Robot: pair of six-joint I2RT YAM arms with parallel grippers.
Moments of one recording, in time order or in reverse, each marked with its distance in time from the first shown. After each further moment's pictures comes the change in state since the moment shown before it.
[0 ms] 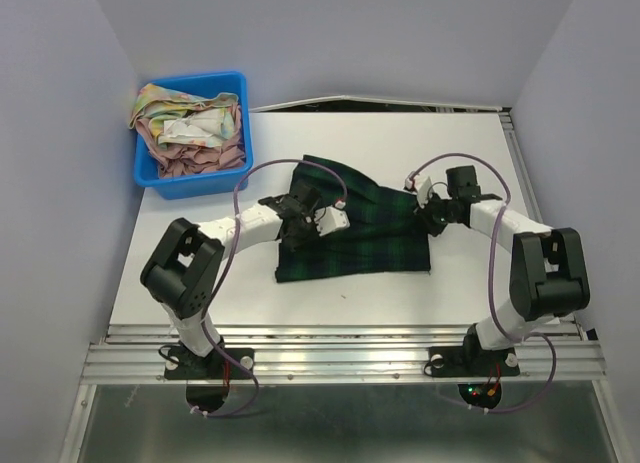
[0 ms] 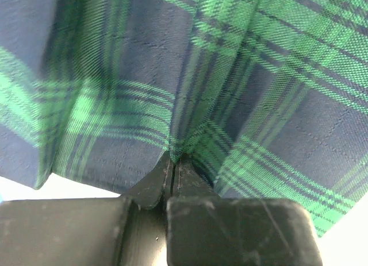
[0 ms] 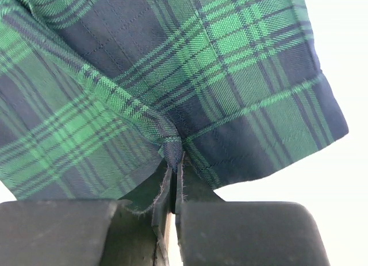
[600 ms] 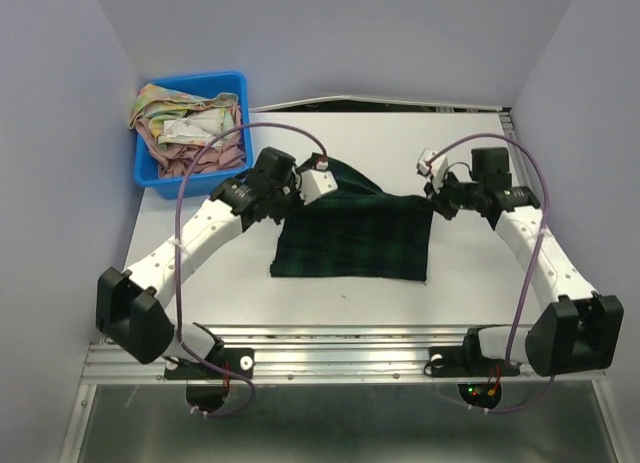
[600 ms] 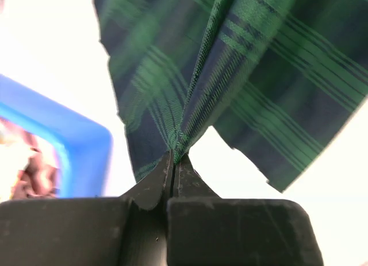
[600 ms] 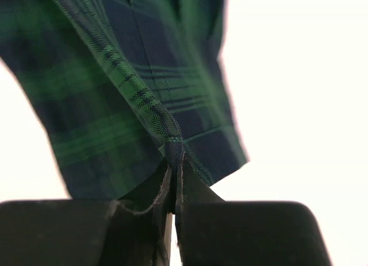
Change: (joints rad) left arm 0.074 -0.267 0.246 -0.232 0.001 -0.021; right arm 0.000 -0.277 0.228 -0.270 -0.040 -0.076
